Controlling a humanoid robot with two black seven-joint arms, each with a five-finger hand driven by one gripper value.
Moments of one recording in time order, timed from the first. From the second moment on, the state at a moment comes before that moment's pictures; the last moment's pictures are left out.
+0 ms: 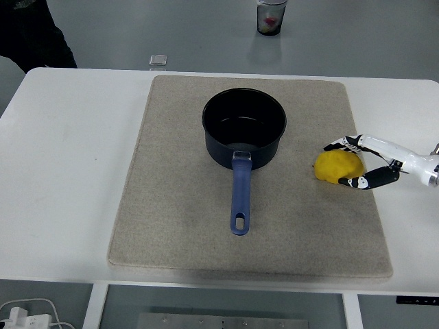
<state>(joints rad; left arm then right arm) 0.07 0.00 0.02 -0.11 0.05 -0.07 0.07 0.92 -0.71 0.02 1.00 -0.98 0.01 0.61</state>
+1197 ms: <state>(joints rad) 0.07 0.00 0.01 -0.11 0.05 -0.07 0.07 1.34 -0.56 -0.15 1.01 -0.70 0.07 0.61</state>
